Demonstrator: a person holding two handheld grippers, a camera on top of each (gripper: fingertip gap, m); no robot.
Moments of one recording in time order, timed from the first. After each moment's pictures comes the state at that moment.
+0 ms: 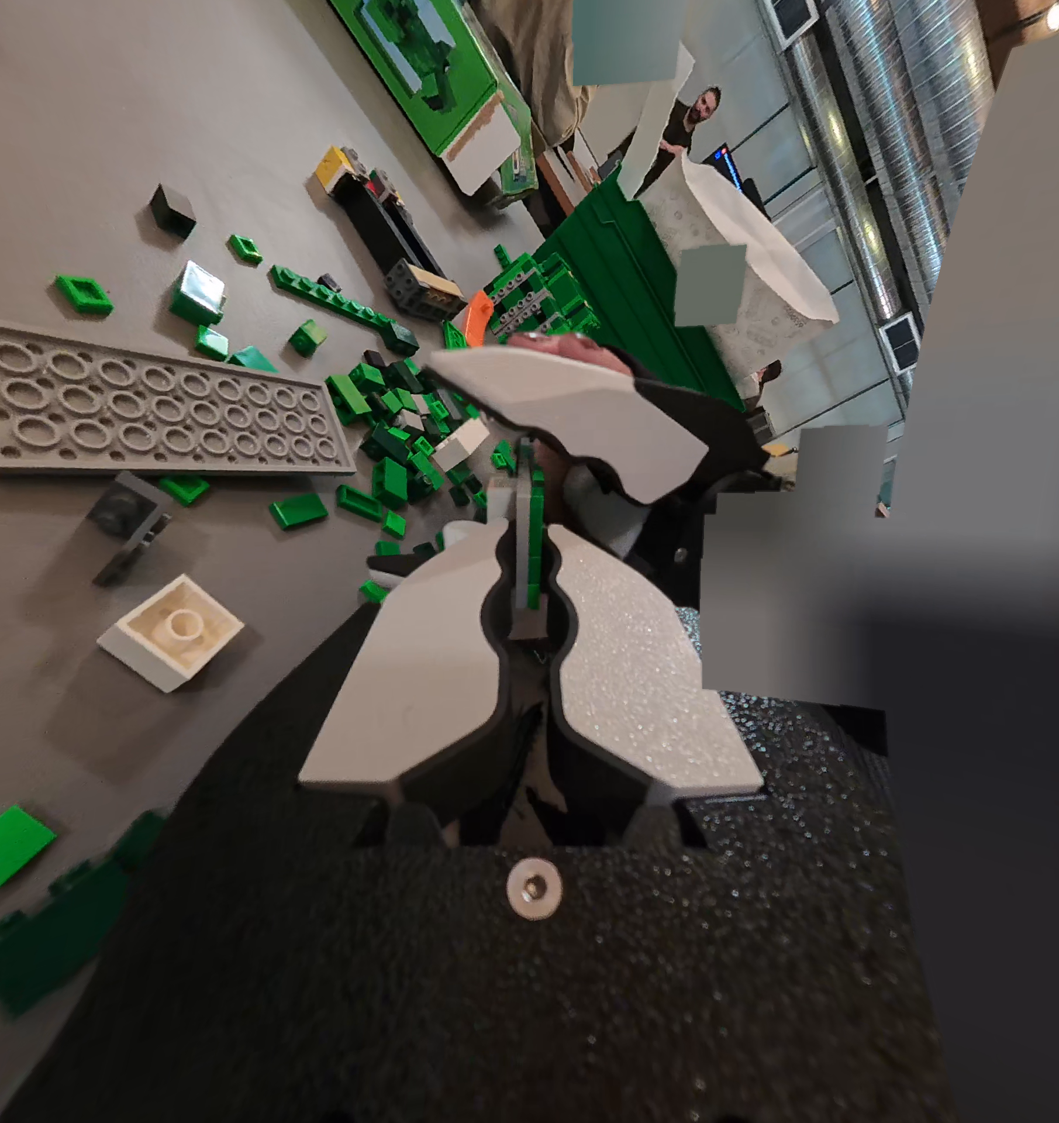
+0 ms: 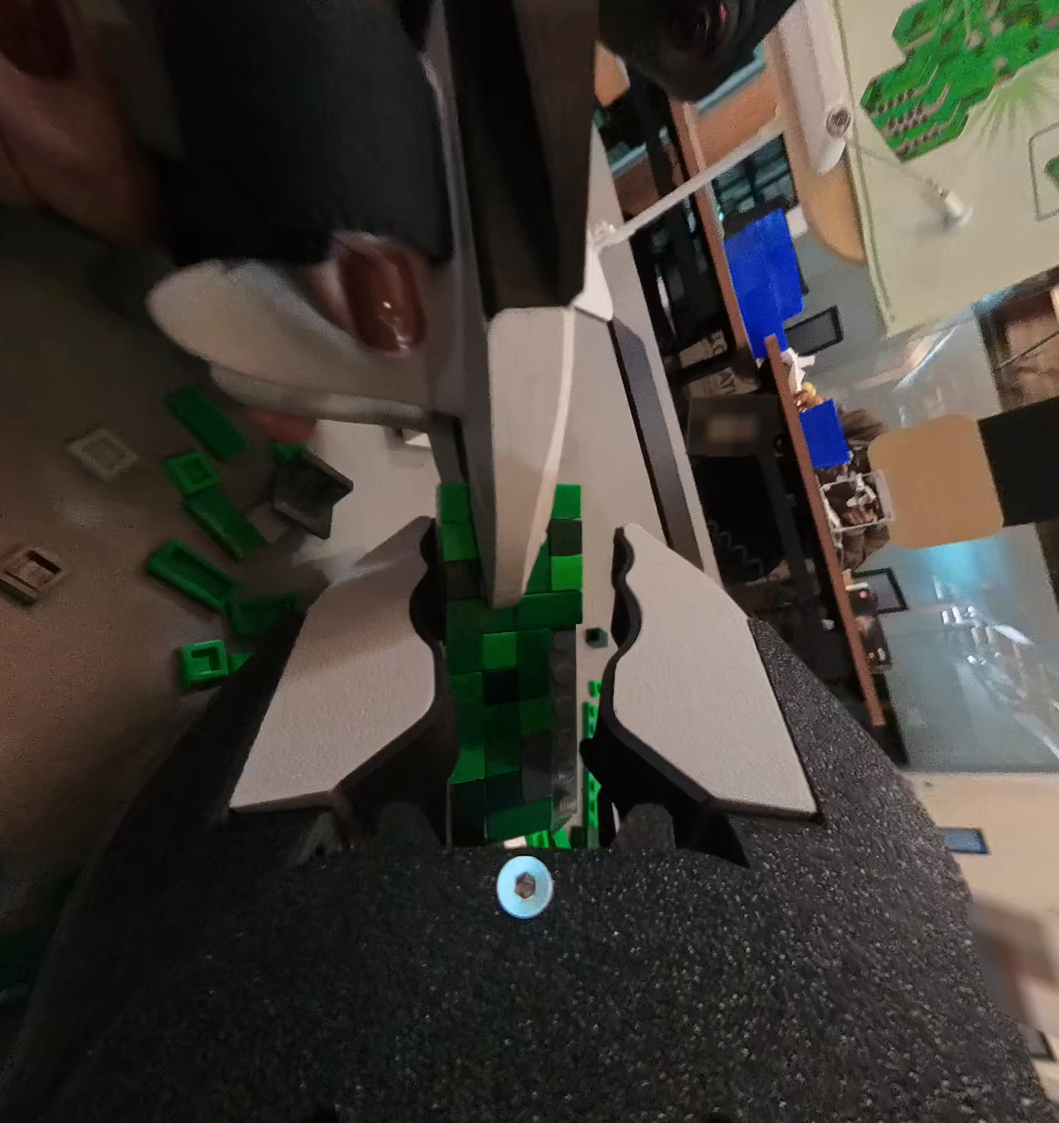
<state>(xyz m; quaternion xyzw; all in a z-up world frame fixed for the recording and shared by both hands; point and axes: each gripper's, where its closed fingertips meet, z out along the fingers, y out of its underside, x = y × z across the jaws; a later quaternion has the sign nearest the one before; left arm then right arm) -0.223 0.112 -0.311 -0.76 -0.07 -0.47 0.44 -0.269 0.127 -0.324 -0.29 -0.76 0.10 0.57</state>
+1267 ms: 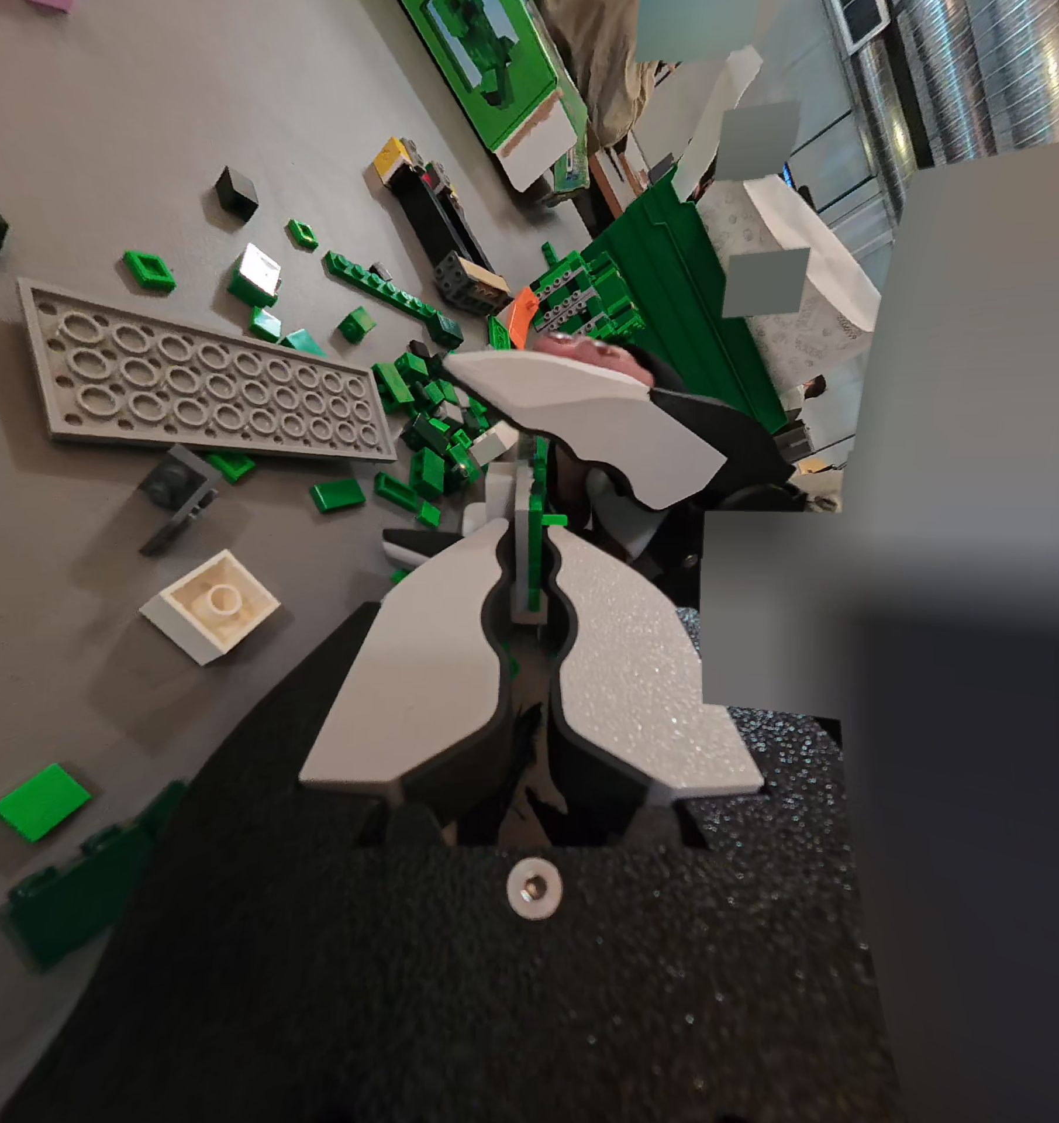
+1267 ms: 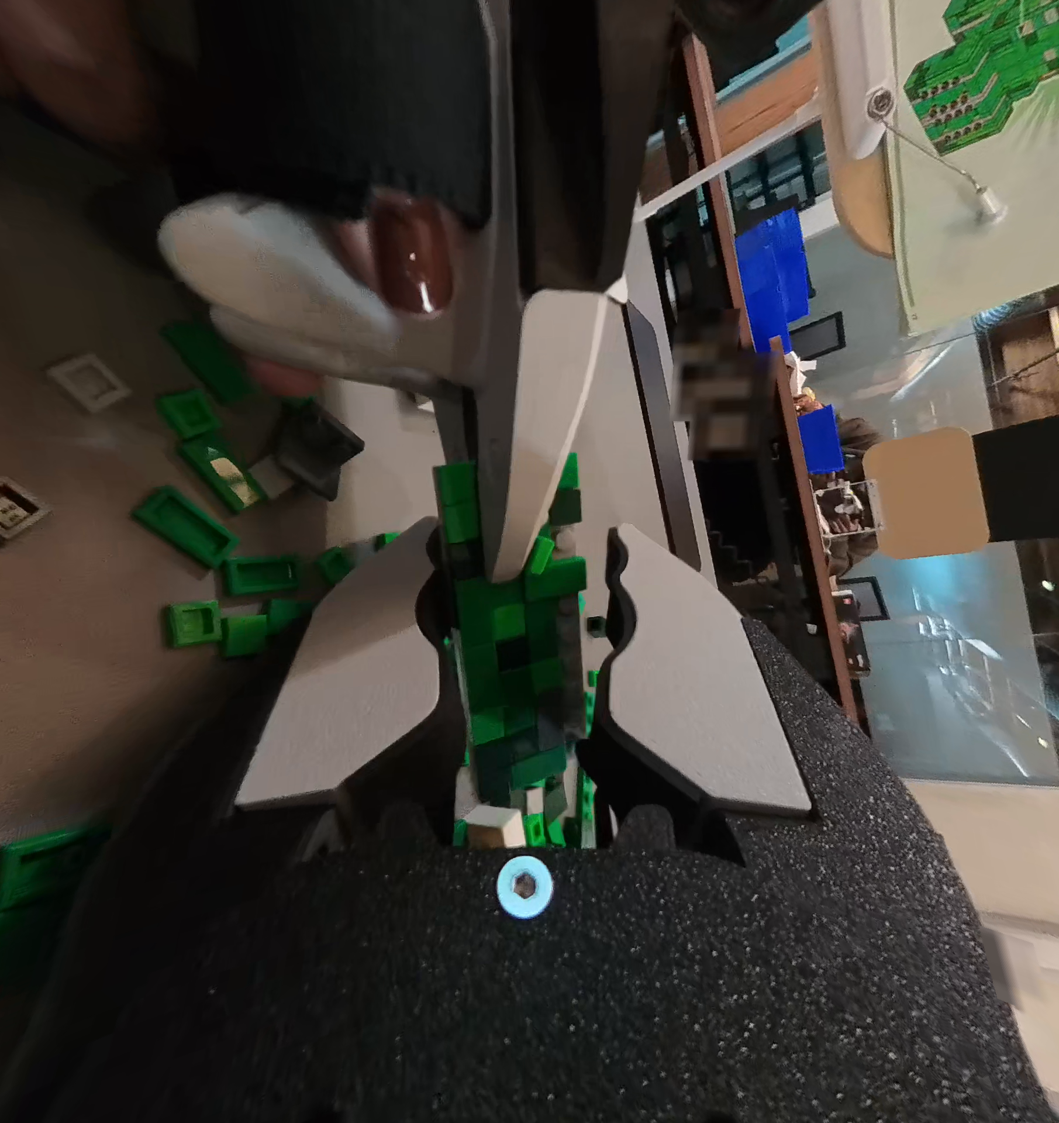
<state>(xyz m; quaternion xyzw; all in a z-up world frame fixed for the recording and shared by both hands) -0.228 0.115 -0.321 -0.78 -0.10 -0.45 0.43 -0.268 0.133 -0.333 -0.27 -0.77 0.07 0.57</state>
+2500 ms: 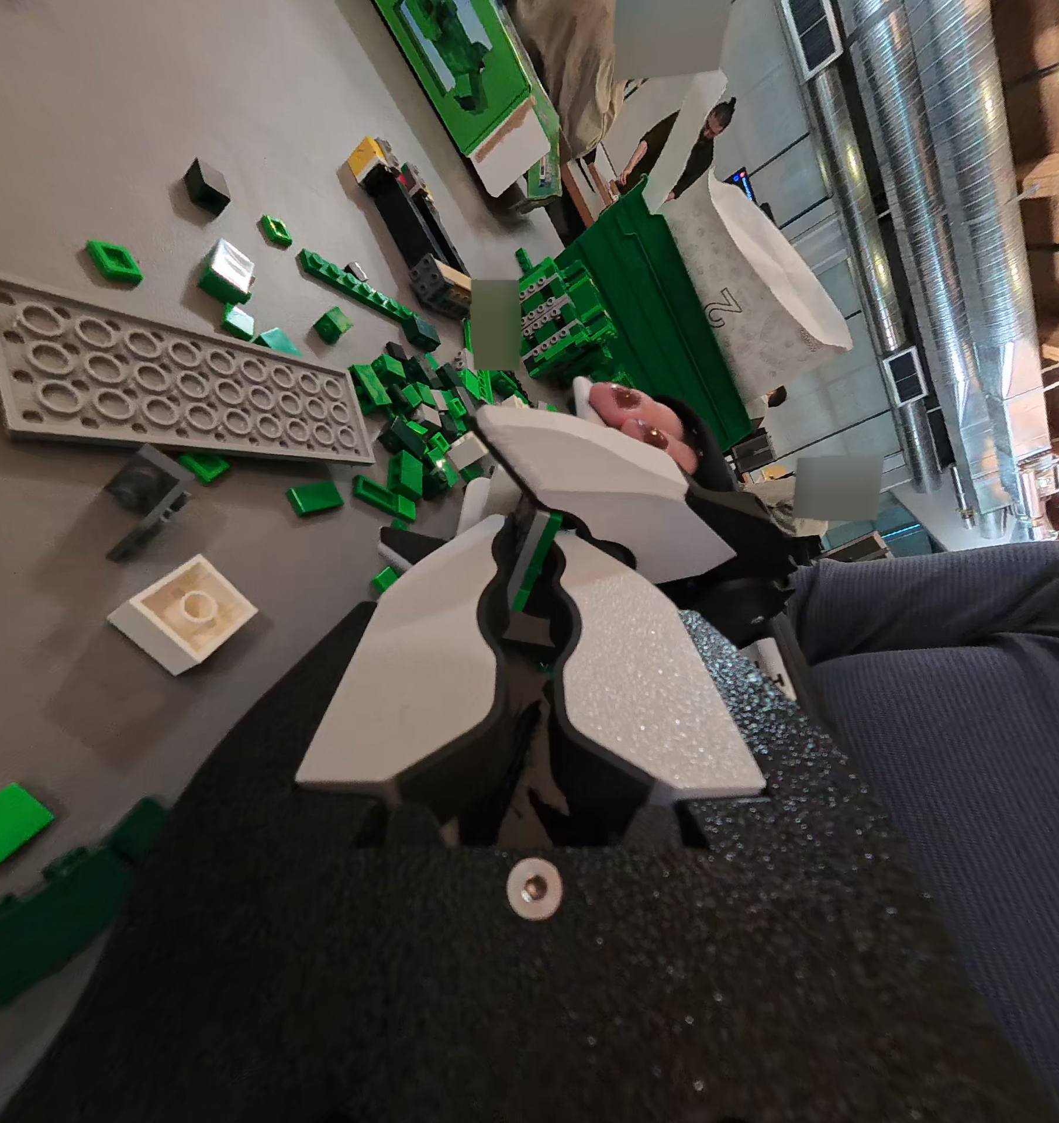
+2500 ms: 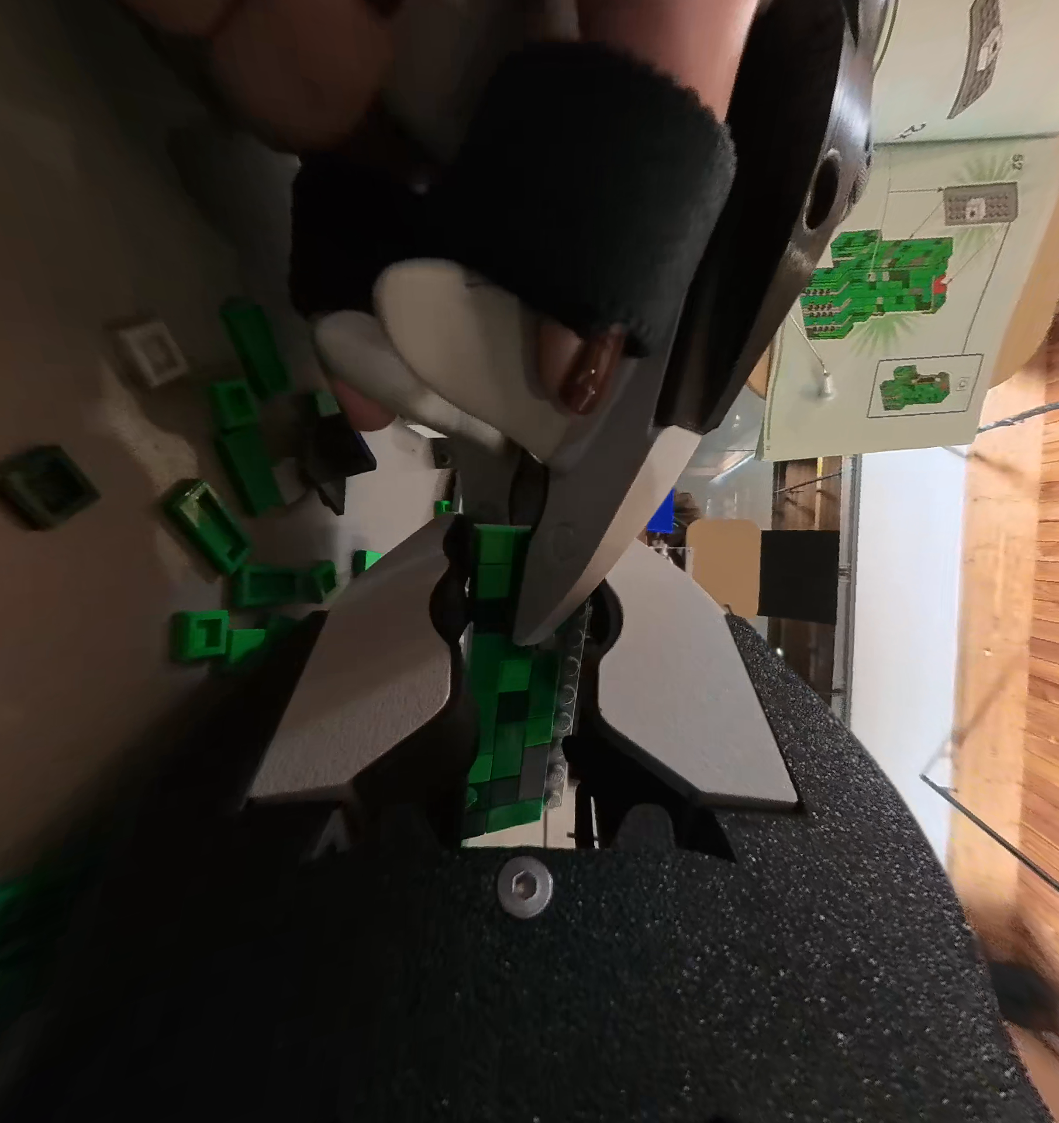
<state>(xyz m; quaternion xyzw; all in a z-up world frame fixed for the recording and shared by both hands) -0.225 0.115 -0.316 -0.76 -0.10 -0.48 0.43 -0.273 0.118 -0.318 -0.13 -0.76 -0.05 0.64</state>
